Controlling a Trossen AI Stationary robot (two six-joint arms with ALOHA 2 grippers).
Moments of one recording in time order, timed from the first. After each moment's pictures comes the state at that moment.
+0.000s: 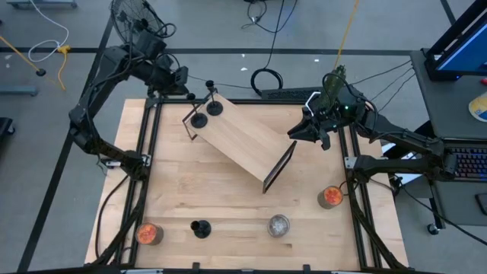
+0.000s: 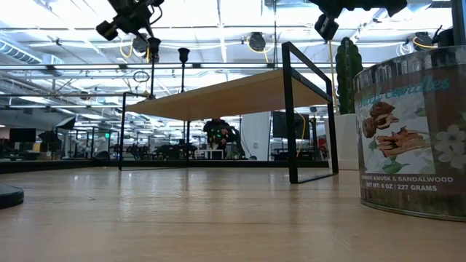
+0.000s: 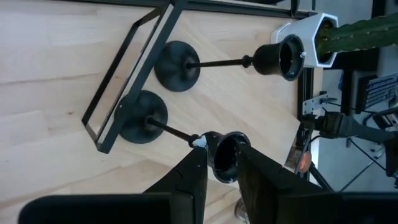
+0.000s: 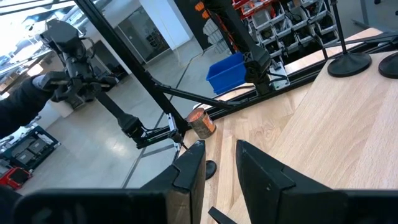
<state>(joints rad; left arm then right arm) 0.94 1.43 1.81 -1.41 0.45 -0.69 -0.49 0.94 0.89 -0.11 -0.79 0.43</state>
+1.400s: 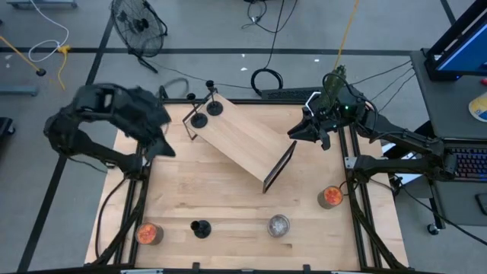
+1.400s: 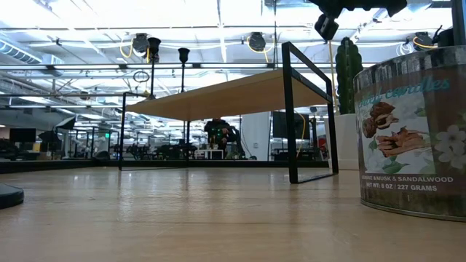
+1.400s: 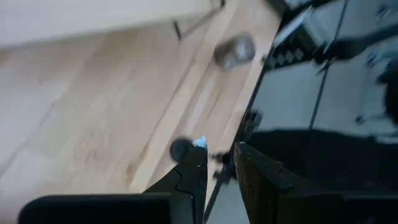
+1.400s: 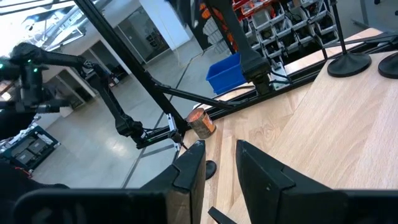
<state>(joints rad) 0.06 1.21 1.81 -1.50 0.34 -0.67 -0.49 0.94 0.89 -0.11 -0.79 0.43</state>
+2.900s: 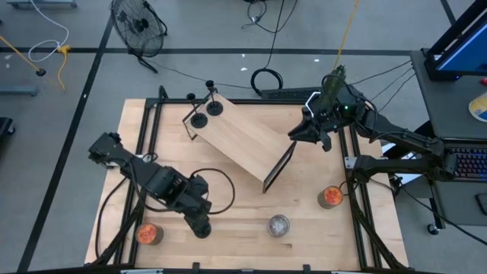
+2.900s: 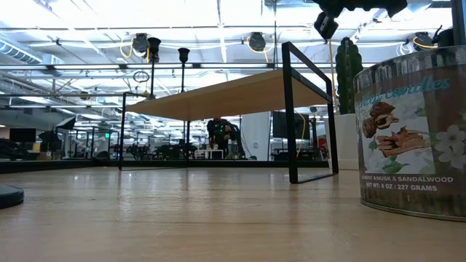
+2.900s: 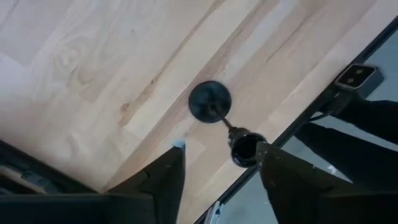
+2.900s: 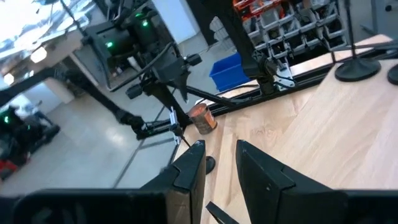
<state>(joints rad) -0.53 1.70 1.81 -1.52 0.05 -1.26 -0.49 0.94 0.89 -0.12 -0.82 0.36</state>
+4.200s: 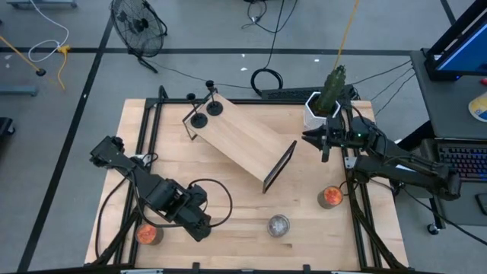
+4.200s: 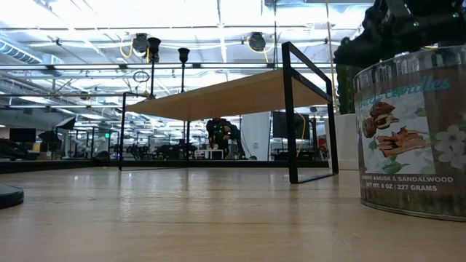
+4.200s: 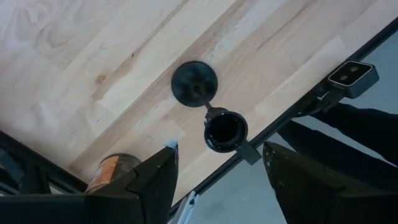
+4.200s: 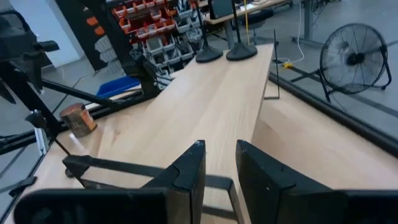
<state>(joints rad) -0.59 1.74 1.81 -1.47 0.07 -1.44 -0.49 0.48 0.41 -0.10 -0.29 0.23</state>
